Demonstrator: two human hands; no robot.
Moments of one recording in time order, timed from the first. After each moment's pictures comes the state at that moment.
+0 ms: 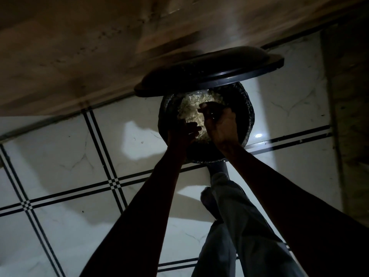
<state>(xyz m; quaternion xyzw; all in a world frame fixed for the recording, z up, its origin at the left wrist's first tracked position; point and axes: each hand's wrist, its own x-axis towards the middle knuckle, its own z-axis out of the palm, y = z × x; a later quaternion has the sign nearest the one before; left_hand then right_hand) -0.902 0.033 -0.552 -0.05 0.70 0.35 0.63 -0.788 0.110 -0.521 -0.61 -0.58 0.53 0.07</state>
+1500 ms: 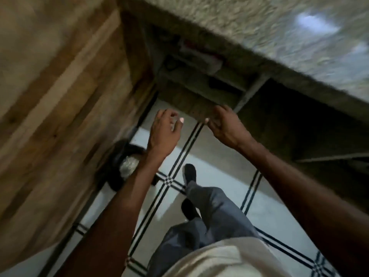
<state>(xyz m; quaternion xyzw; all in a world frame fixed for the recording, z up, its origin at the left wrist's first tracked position) -0.615 0.047 -0.086 0.71 0.56 0.21 0.38 -0.410 -0.012 -0.071 -0.75 -0.57 0.30 0.17</state>
